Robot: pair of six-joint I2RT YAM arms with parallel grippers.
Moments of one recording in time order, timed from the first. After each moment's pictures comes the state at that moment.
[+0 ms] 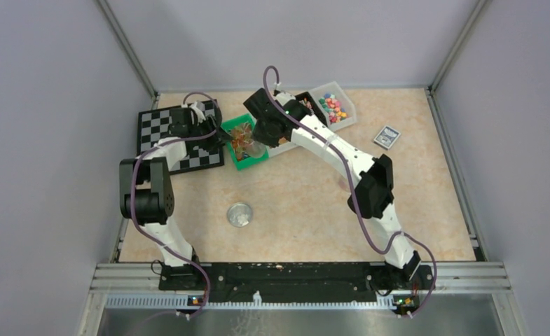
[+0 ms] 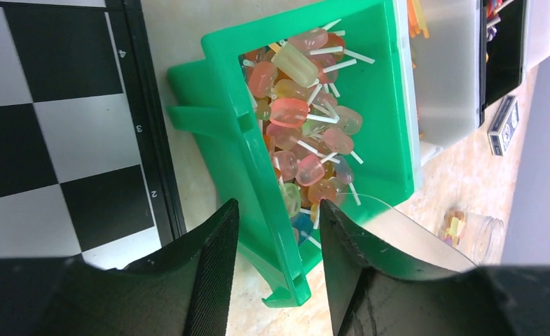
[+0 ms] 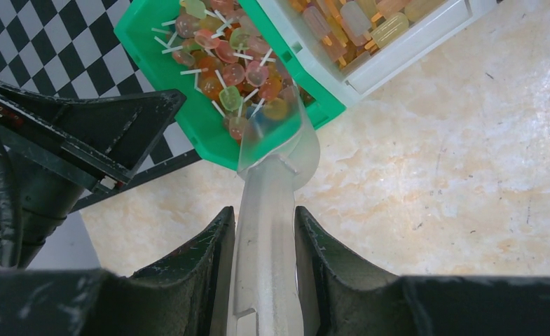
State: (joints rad) left arm 0.05 1.80 1.15 -0.08 0.51 -0.50; right arm 0.87 2.20 2.32 -1.06 0.33 1.09
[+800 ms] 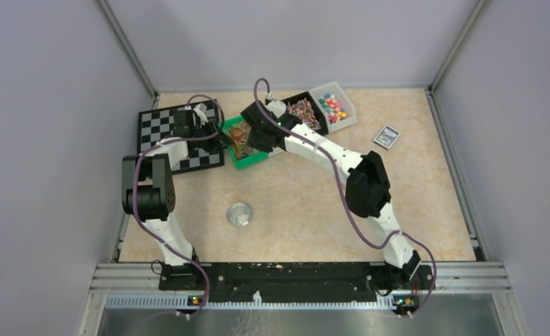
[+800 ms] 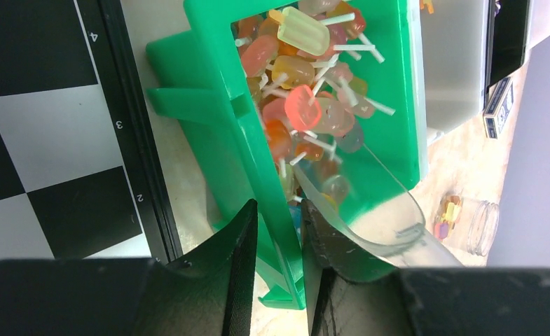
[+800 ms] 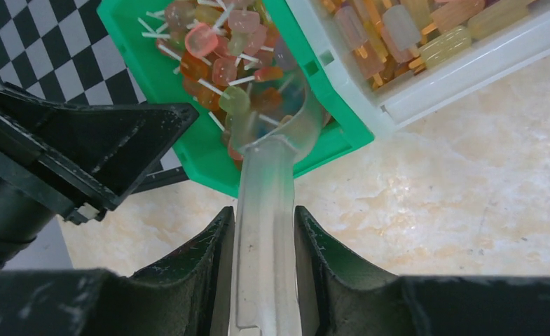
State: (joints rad) left arm 0.05 1.85 1.15 -0.06 0.58 -0.50; right arm 0.87 2.26 2.21 -0.84 0.31 1.02
